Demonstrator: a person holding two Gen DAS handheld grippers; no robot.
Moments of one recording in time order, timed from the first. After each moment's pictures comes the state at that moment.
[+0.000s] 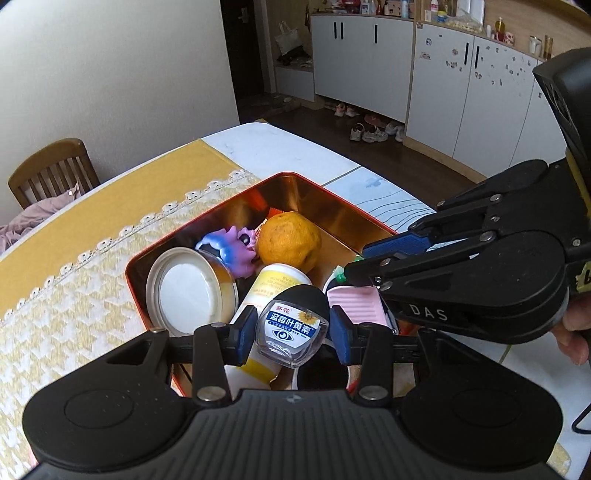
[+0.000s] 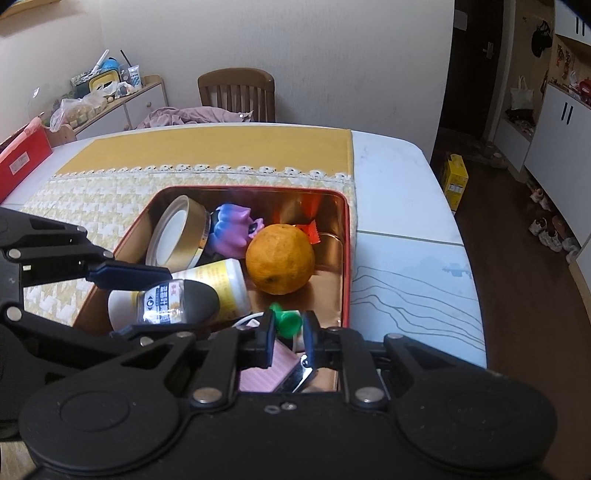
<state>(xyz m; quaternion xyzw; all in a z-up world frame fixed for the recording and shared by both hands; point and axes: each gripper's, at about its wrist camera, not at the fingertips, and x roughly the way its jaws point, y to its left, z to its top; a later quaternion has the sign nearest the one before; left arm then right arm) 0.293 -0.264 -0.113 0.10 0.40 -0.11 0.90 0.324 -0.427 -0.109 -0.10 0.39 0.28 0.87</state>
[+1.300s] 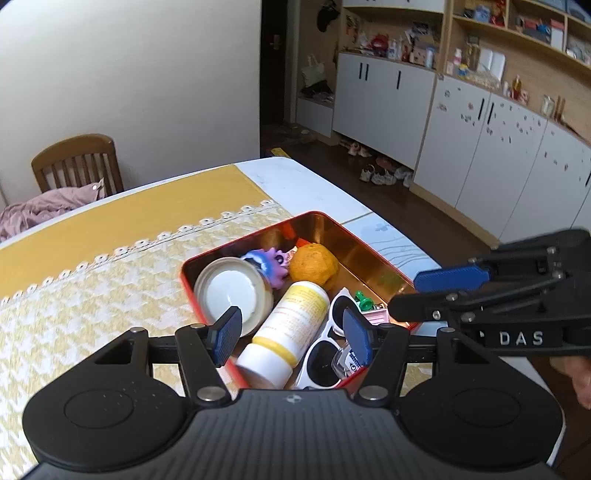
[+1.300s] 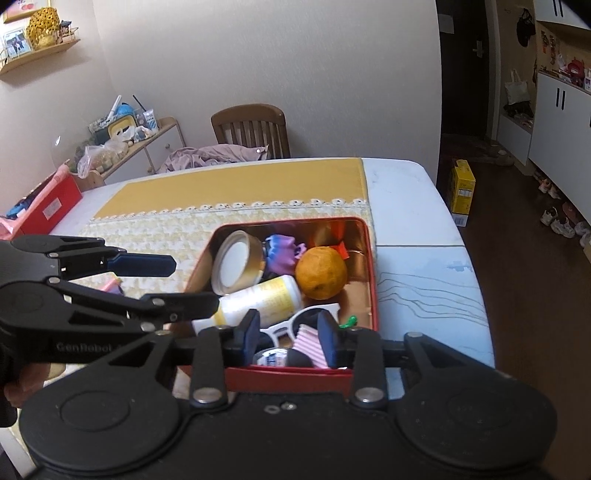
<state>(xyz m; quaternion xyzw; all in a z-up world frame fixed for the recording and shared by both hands) 0.252 -0.218 -0.067 0.01 0.36 -0.10 0.93 0.273 -0.439 -0.064 -0.02 0.37 0.30 0.88</state>
